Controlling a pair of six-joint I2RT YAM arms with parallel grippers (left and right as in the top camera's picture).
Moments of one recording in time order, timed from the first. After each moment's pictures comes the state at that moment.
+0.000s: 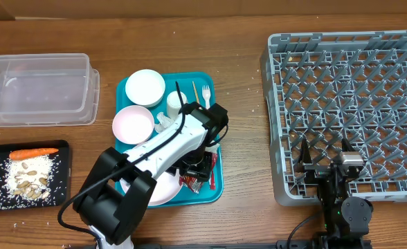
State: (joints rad) left arm -0.67 1.88 1.29 -1.27 0.03 -0.48; right arm 0.01 0.01 0.02 -0.03 0.01 0.04
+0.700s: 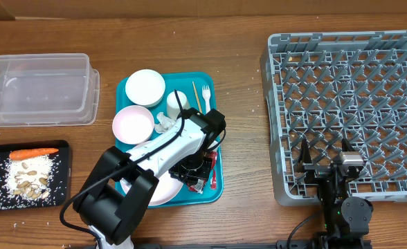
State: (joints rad) left arm -0.67 1.88 1.21 -1.20 0.11 -0.45; right arm 0.01 0.01 0.02 -0.03 0.01 0.04
